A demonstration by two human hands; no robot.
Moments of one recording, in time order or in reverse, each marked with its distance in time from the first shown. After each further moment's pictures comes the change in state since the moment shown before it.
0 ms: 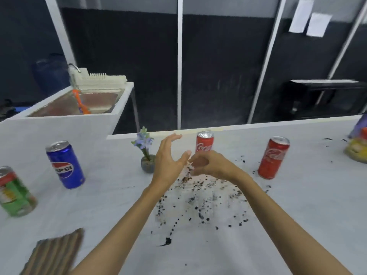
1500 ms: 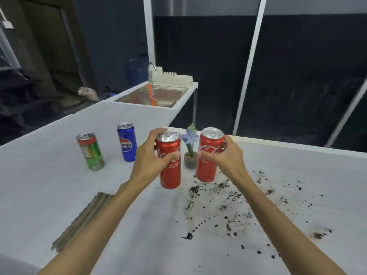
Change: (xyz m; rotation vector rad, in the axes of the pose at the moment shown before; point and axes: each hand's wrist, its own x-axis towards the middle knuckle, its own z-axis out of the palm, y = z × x) left_hand -0.033 0.002 -0.084 0.142 0.284 -0.242; right_hand 0.024 -0.033 0.020 0.310 0.261 -0.181
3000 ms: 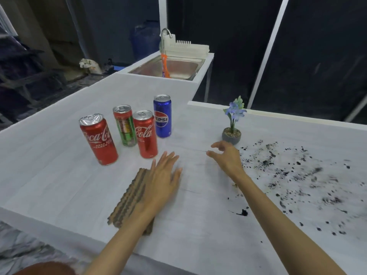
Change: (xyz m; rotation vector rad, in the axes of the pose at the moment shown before) left_hand -0.051 -0.148 -0.070 0.498 -0.238 -0.017; right_hand -0.006 0.047 0.160 -0.199 -0.097 0.085
